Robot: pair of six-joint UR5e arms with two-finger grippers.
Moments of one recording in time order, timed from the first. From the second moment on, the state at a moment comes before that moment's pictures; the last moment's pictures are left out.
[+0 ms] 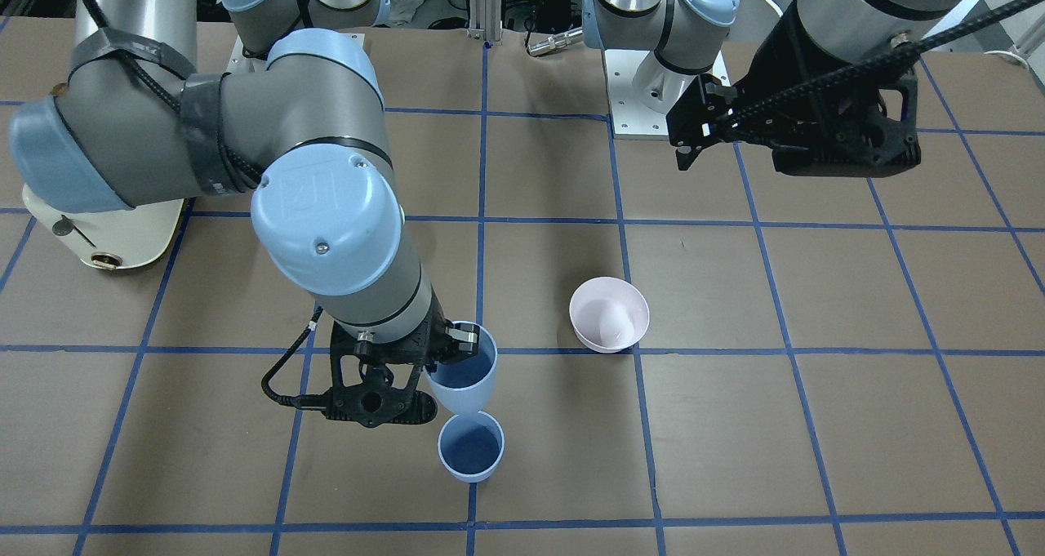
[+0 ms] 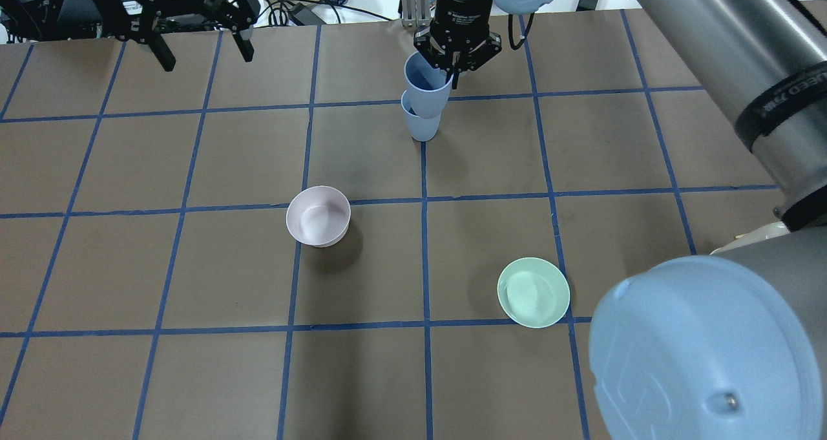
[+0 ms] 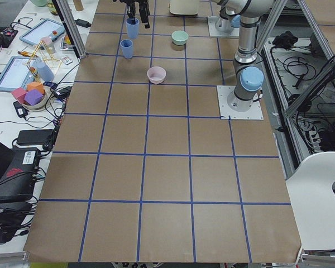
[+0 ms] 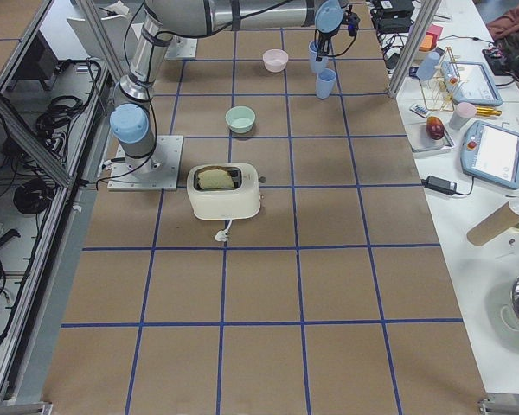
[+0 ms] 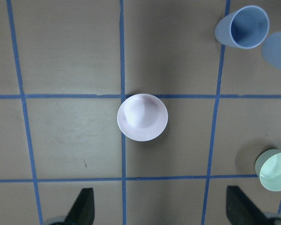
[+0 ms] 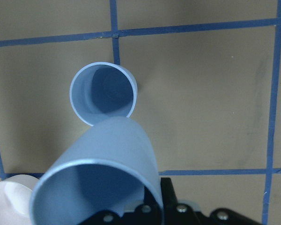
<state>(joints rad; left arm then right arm) -1.57 -1.77 -1.12 -1.97 1.53 -0.04 1.81 -1.00 1.07 -1.60 -1.46 0.31</state>
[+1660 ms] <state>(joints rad) -1.54 -1.57 -1.53 -1.53 1.56 -0.04 1.82 -0.91 1.01 -1.64 -1.48 0.35</state>
